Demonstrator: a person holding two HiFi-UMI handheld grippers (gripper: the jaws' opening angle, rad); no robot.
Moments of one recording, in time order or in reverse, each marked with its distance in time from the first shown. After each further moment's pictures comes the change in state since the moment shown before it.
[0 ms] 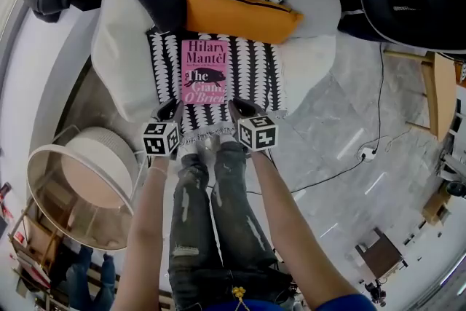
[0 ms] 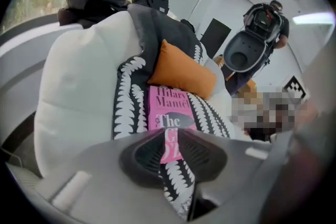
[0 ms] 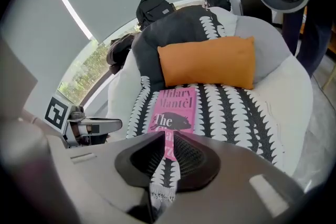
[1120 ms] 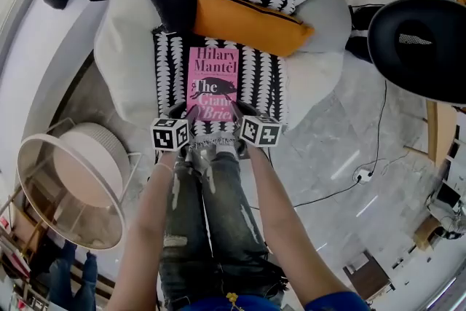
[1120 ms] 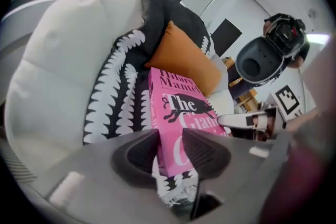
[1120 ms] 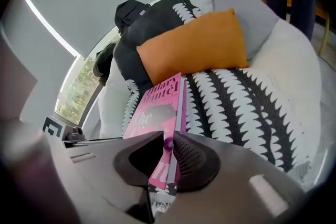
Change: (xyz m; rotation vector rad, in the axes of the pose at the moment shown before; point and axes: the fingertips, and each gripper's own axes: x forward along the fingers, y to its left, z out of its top) left arm 0.050 -0.018 -0.030 -0.154 0.061 -0.043; right arm 0.046 -0.035 -0.012 0.200 -0.016 0.045
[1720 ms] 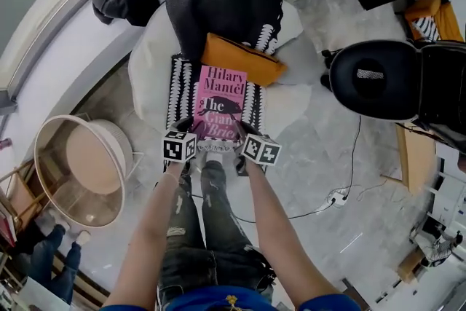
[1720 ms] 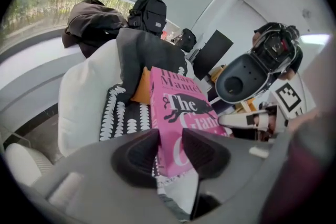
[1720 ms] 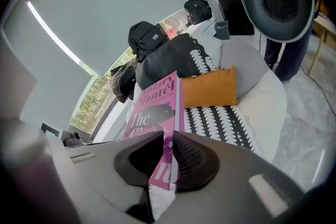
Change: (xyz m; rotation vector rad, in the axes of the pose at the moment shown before) left arm -0.170 -0.135 0.094 0.016 -0.073 0.033; right arm -0.192 0.098 0.091 0.011 -0.040 0.000
